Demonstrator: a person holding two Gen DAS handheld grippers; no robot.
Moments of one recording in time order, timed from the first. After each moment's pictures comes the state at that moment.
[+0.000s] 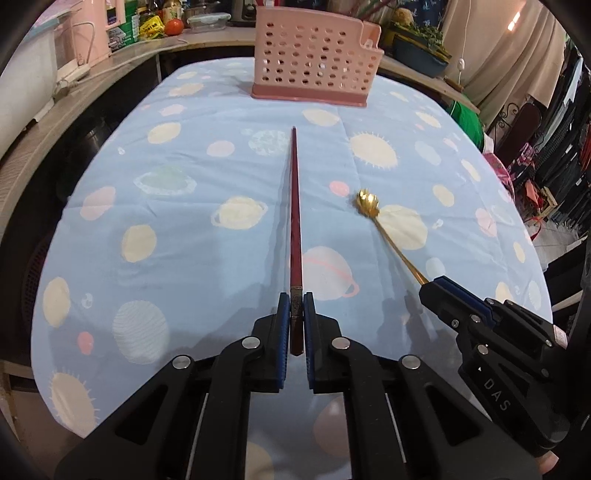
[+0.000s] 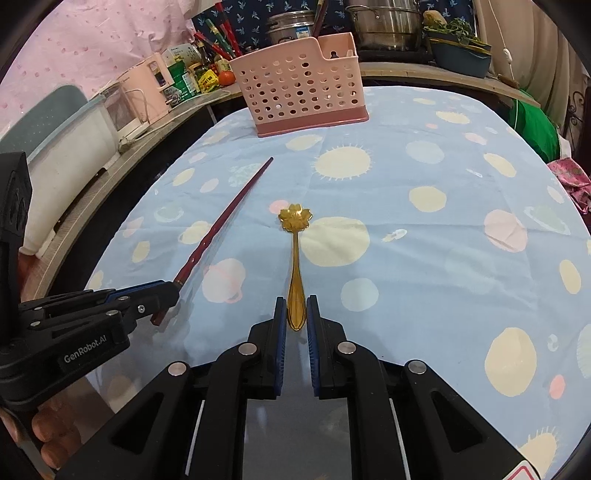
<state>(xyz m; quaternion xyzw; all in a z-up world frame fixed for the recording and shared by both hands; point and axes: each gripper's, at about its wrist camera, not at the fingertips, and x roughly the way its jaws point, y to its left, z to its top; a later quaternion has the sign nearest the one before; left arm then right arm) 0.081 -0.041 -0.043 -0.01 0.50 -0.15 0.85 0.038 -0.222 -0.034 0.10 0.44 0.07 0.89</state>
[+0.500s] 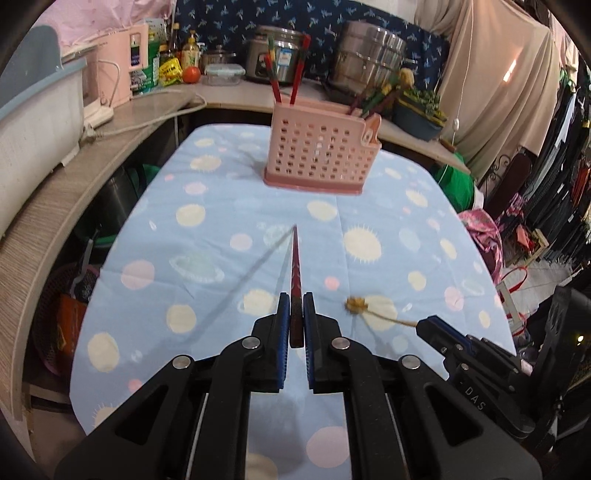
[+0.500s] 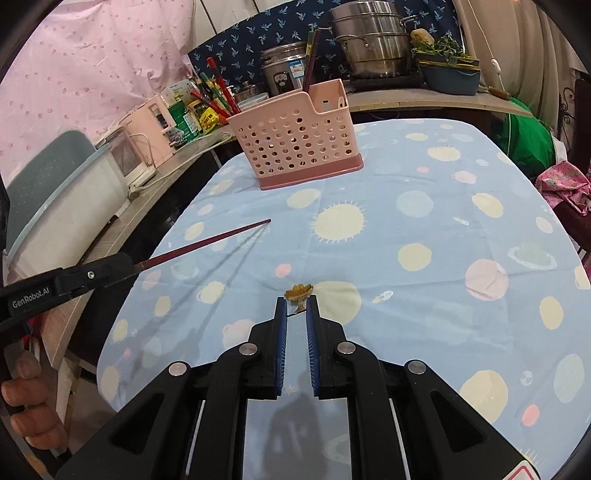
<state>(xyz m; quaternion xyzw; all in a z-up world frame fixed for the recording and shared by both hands) 0.092 -0.018 0.044 -0.05 0.42 -0.14 0.90 0.053 -0.244 0.010 0.13 0.39 0.07 0.91</state>
